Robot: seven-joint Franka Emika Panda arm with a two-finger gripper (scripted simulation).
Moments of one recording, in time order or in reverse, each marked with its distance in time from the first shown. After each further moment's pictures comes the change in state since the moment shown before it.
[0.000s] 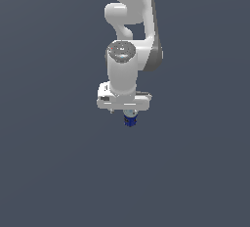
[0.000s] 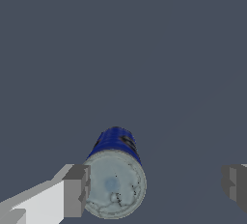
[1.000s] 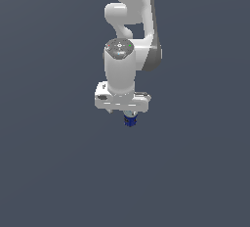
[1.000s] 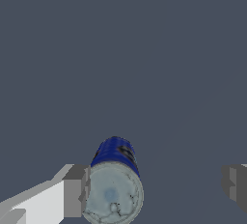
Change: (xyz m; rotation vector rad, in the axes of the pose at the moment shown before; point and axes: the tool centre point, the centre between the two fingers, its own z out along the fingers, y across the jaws) arm 0.012 0.005 -0.009 0.006 0.039 0.052
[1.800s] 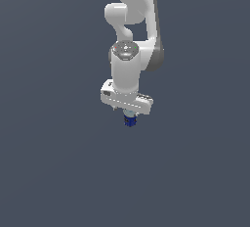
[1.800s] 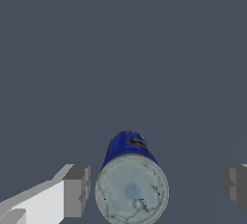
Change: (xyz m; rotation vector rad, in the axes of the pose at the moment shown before) arm -0.017 -0.013 0.013 -0.001 0.000 0.226
